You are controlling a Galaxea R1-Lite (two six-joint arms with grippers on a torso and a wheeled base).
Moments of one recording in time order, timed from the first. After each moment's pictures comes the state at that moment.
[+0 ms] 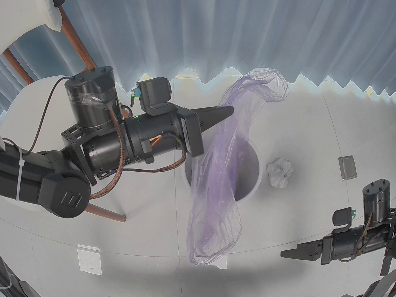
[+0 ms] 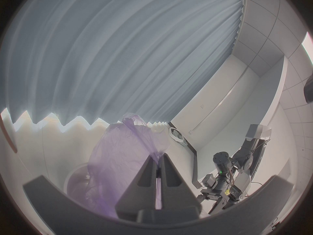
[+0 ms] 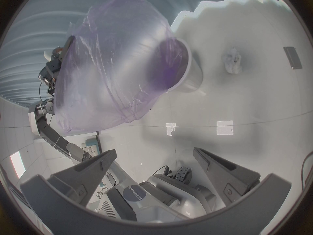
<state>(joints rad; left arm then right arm) -0.64 1.77 -1.02 -0.86 -0.48 -0.23 0.45 1.37 -0.28 -0.37 0.47 0.45</state>
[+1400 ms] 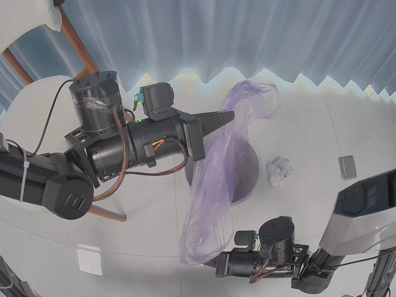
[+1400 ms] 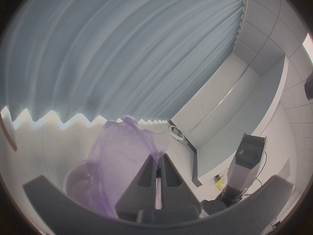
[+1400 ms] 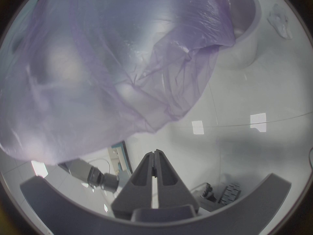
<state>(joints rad) -0.64 1.78 -1.02 -0.86 -0.48 -0.22 0.89 2.17 -0.44 -1.30 0.32 0.86</state>
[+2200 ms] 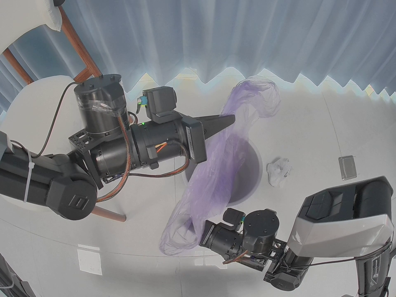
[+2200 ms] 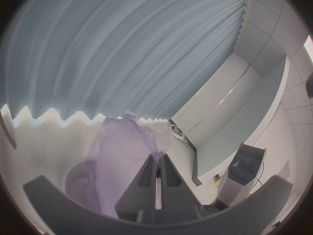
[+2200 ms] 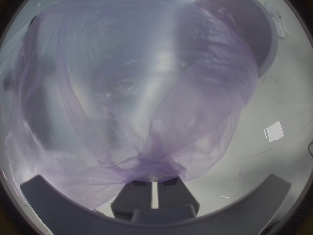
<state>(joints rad) -0.64 1.80 -1.02 -0.86 -0.48 -0.23 0.90 2.34 -0.66 -1.55 0.08 1.01</state>
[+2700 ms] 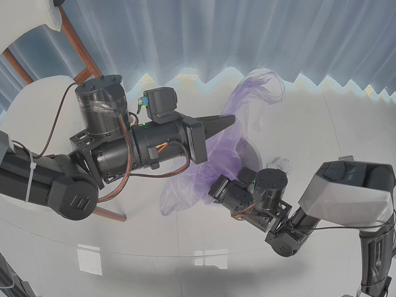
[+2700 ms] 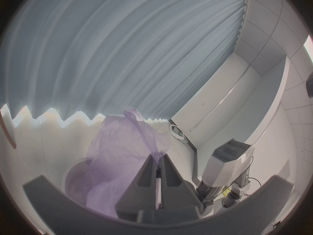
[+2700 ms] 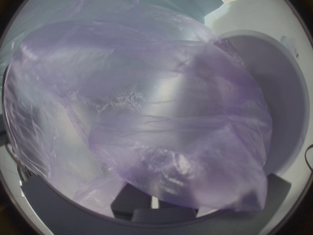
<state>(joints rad) -0.64 1.80 -1.02 -0.87 -0.48 -0.23 0.71 2.34 -0.89 -1.43 0.09 0.91</state>
